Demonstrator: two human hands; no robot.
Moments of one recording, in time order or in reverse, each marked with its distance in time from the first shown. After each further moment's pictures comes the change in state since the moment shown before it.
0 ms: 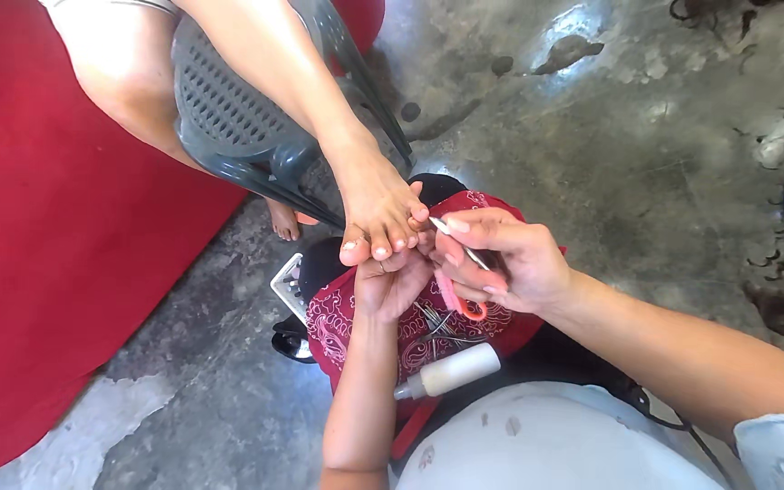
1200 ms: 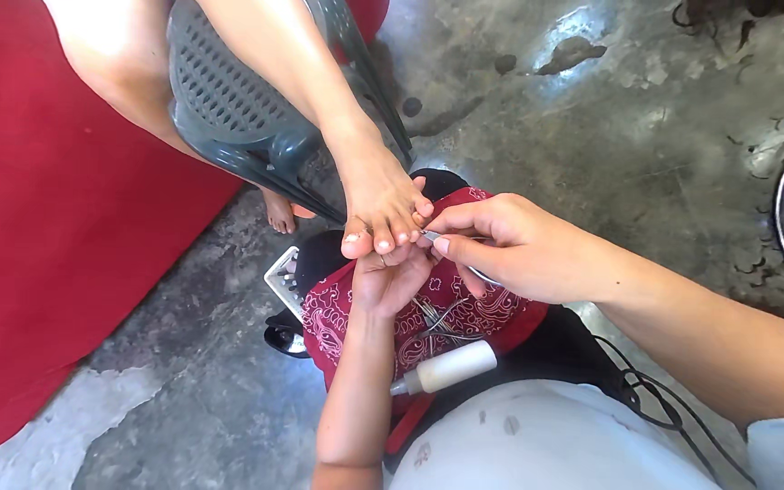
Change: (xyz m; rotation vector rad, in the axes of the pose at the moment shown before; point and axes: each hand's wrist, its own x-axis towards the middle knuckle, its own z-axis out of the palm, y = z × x) left_hand -0.002 -0.001 0.009 0.077 0.059 0.054; right_hand 0.005 -0.046 0.019 -1.116 0.092 0.213
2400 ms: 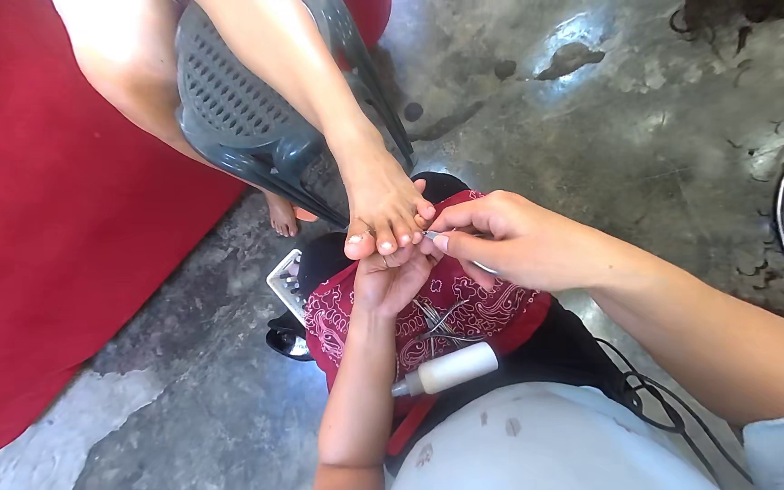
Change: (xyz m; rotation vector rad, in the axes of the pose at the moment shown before) left_hand -0.002 0.002 -0.013 0.037 0.001 -0.030; right_hand 0.006 0.006 -0.007 0.075 -0.055 -0.017
